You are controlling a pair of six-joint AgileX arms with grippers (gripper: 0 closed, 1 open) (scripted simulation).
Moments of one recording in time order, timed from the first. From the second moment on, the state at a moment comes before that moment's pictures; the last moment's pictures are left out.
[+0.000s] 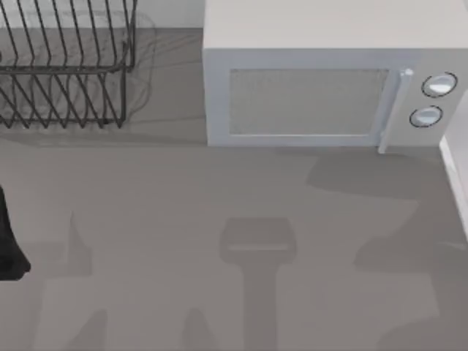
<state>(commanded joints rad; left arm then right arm) 0.00 0.00 0.00 0.00 0.00 0.00 -0.52 1.49 0.60 0.90 -0.50 0.02</state>
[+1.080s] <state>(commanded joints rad) 0.00 0.00 0.00 0.00 0.00 0.00 -0.53 1.99 0.53 1.46 -0.51 0.01</state>
